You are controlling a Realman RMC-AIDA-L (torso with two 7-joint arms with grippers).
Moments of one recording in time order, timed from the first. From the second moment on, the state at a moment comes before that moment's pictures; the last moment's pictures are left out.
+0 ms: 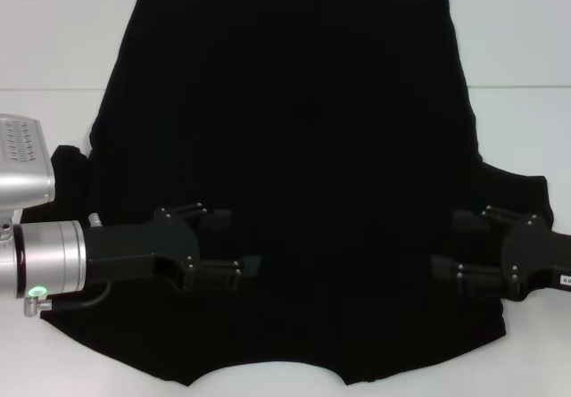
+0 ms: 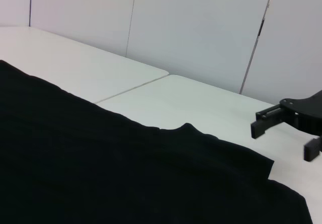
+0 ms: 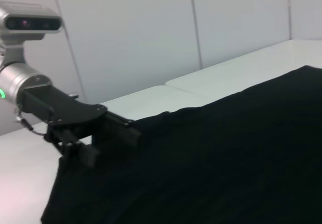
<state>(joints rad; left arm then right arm) -0.53 -2.12 0.67 0.65 2.07 1.48 -1.32 0.50 2.07 -0.46 -0.61 -2.15 -1.58 1.20</state>
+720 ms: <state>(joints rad) -0.53 -2.12 0.62 0.65 2.06 1.47 -1.36 0.49 2.08 -0.44 -0.61 -2.13 -1.57 1.27</state>
